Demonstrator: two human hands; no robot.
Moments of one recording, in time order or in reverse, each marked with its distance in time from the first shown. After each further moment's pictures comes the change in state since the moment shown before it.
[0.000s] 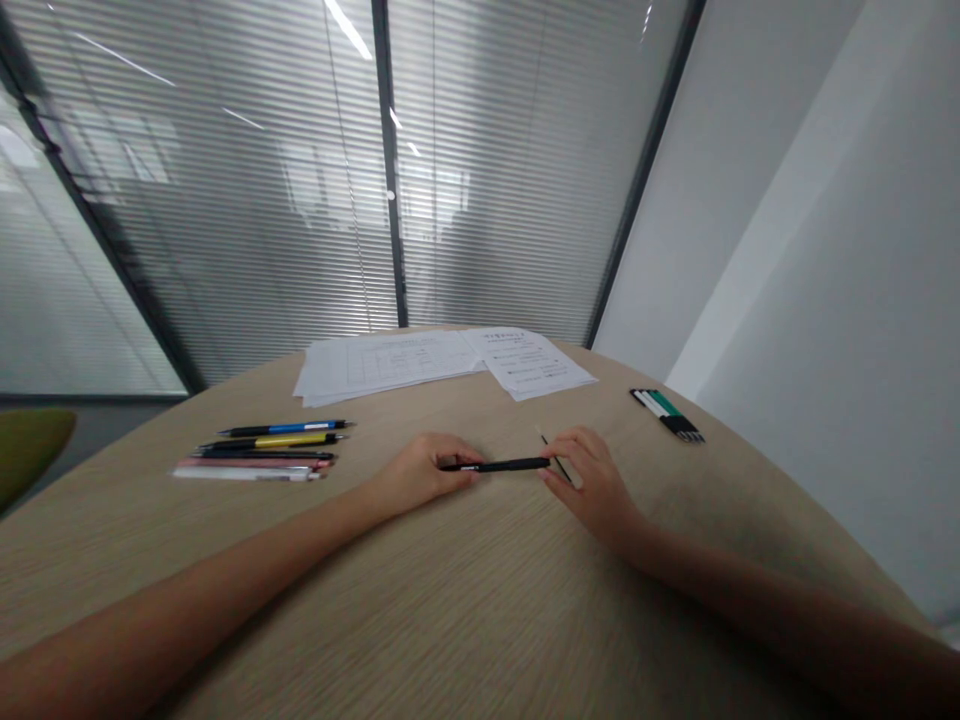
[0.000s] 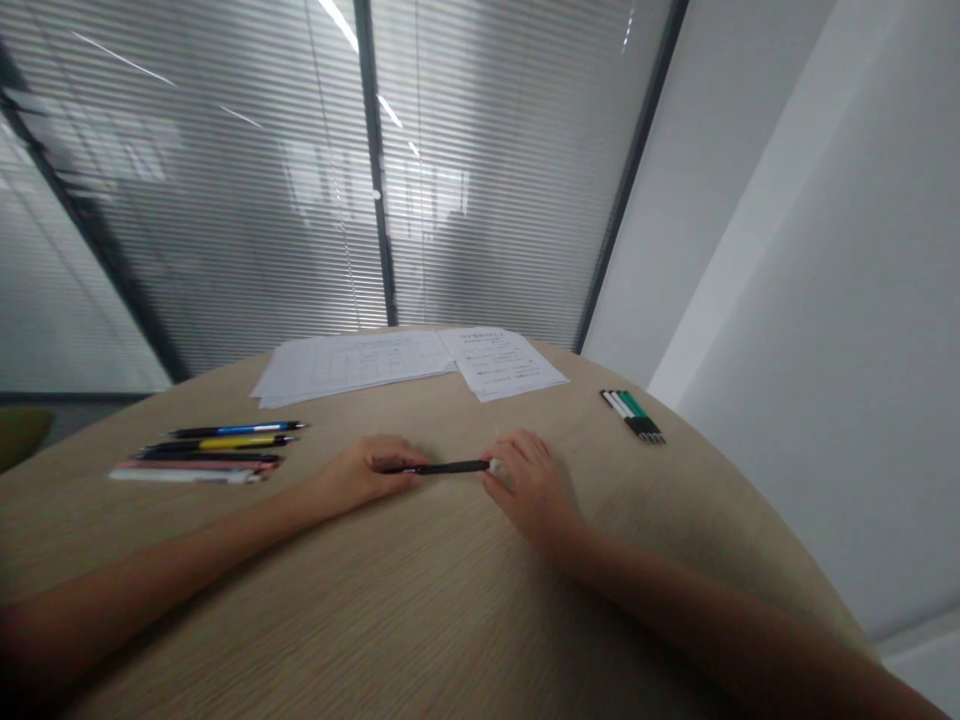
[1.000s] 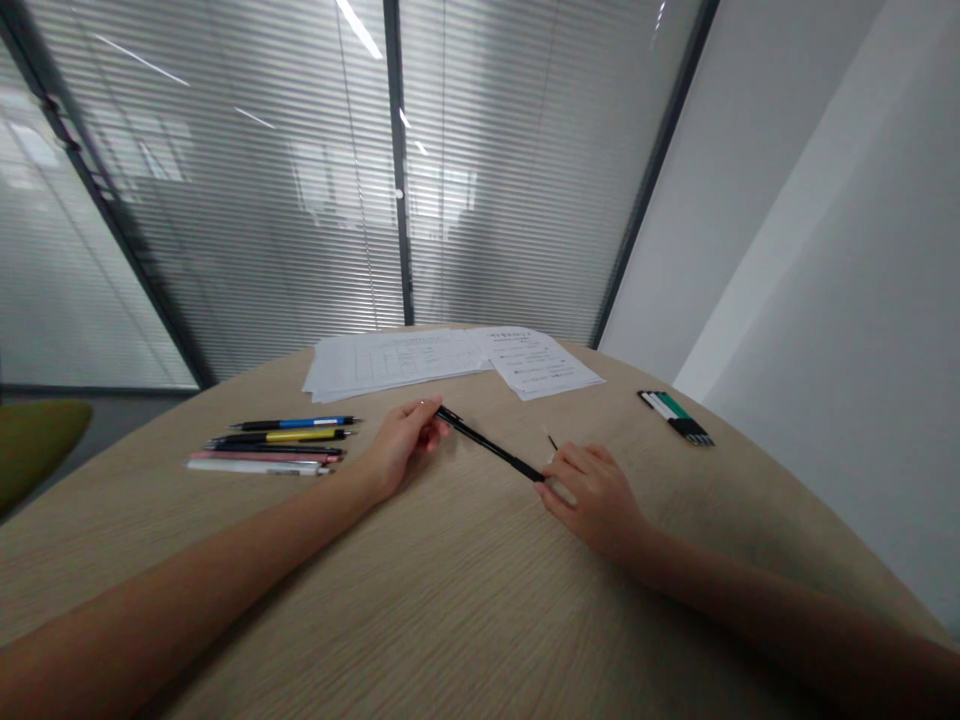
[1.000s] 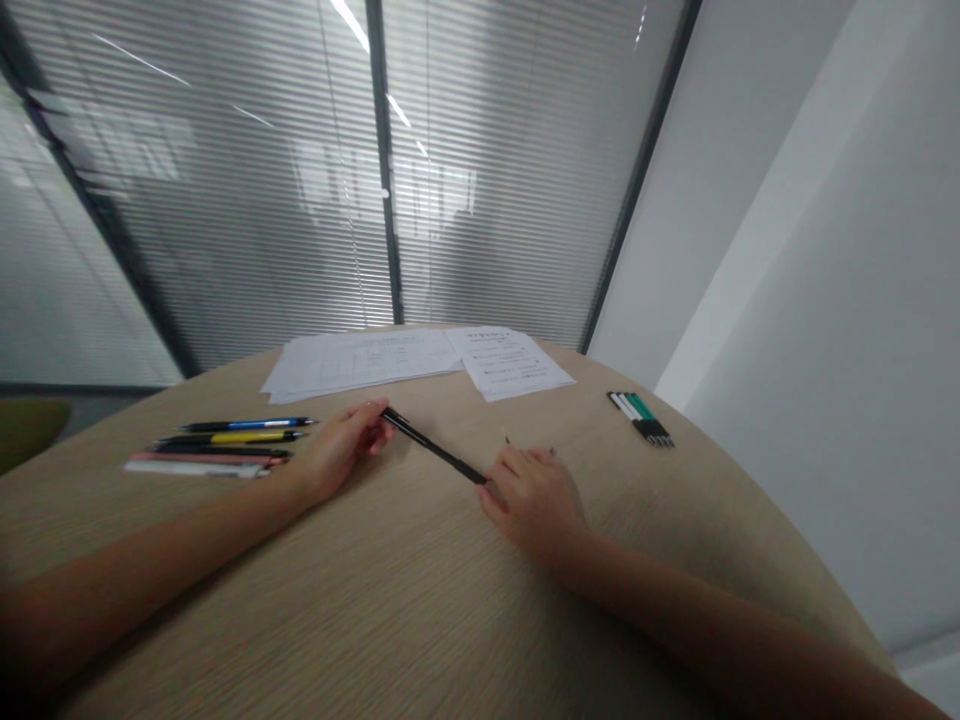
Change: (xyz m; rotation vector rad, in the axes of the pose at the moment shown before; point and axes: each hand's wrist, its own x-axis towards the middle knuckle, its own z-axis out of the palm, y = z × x) left_hand 0.006 -0.007 -0.013 -0.671 0.521 -0.295; right_hand -0.003 -0.010 -0.001 -0.254 -0.145 -0.125
